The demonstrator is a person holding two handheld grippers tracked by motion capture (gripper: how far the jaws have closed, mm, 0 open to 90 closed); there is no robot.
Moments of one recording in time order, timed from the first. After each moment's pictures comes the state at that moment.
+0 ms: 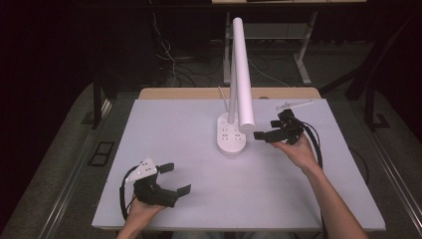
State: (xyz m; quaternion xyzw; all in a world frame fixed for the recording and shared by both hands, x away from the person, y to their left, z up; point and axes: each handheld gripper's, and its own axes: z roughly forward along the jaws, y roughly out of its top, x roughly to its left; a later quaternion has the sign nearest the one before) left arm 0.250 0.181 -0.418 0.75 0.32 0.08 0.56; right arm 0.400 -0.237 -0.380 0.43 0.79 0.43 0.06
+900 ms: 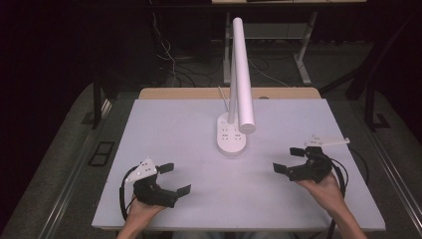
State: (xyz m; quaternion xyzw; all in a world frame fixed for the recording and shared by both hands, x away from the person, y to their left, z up) left arm 0.249 0.182 -0.417 0.76 0.32 0.09 0.56; right arm 0.291 -0.281 -0.391 0.42 0.77 0.47 0.08
